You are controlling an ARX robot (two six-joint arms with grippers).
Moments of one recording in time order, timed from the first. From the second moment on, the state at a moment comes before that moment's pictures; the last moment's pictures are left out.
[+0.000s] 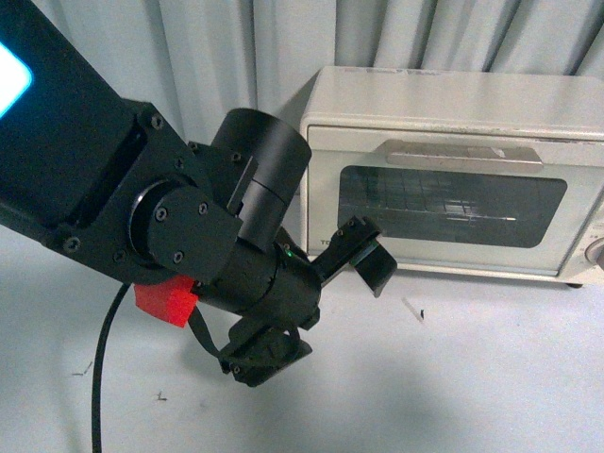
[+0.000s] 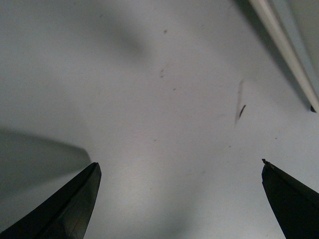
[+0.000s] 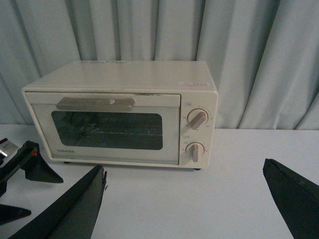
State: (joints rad) left arm -0.50 2.16 1.16 0.10 0.24 -1.00; right arm 0.00 0.00 0.01 0.00 0.00 -0.01
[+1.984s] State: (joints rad) left arm -0.55 2.15 1.07 0.20 0.21 -1.09; right arm 0.20 0.12 0.00 0.26 0.27 -0.02
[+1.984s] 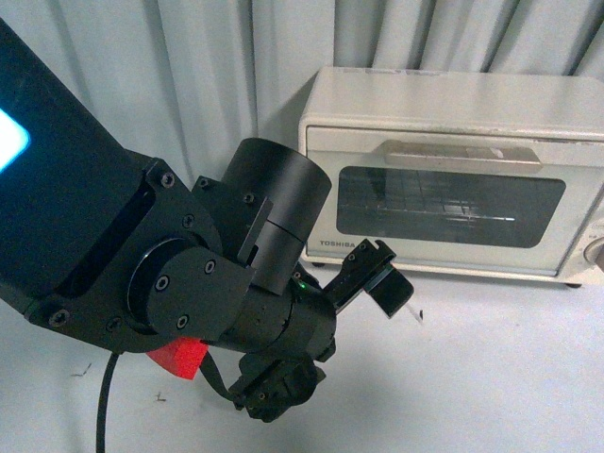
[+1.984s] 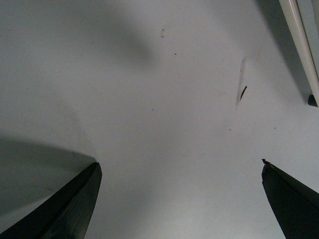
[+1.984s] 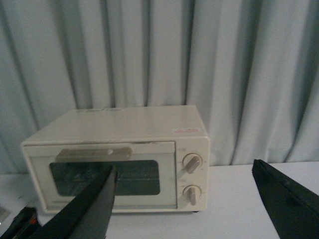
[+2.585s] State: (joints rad) left arm -0.56 2.15 1.07 0.20 0.21 -1.09; right arm 0.21 1.21 0.43 0.68 0.31 -0.19
